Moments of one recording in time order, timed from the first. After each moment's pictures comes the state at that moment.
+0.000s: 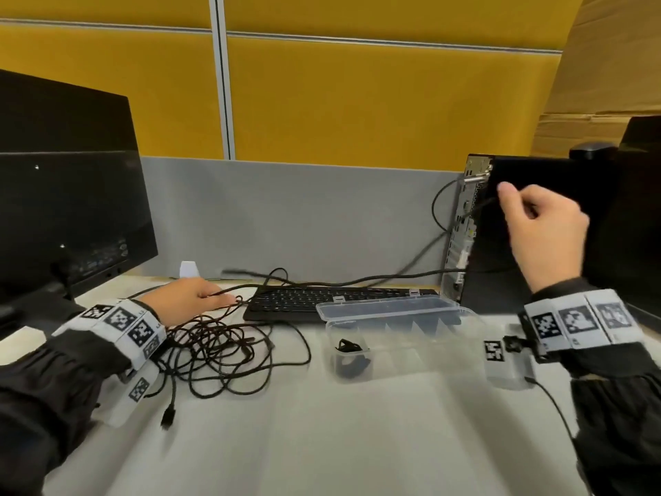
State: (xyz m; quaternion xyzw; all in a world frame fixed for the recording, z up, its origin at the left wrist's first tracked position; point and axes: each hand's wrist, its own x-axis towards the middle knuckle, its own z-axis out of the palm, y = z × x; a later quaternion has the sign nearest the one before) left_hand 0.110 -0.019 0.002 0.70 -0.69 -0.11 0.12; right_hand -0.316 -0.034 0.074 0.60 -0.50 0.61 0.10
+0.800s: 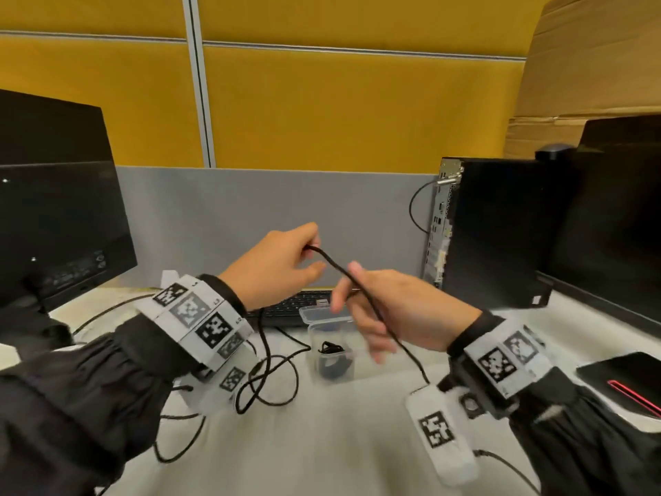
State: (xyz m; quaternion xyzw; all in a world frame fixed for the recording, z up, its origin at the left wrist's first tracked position) left_hand -0.036 0.006 0.065 0.46 -0.82 -0.01 0.33; right_hand -0.230 0.030 0.050 0.73 -0.28 0.25 -0.57
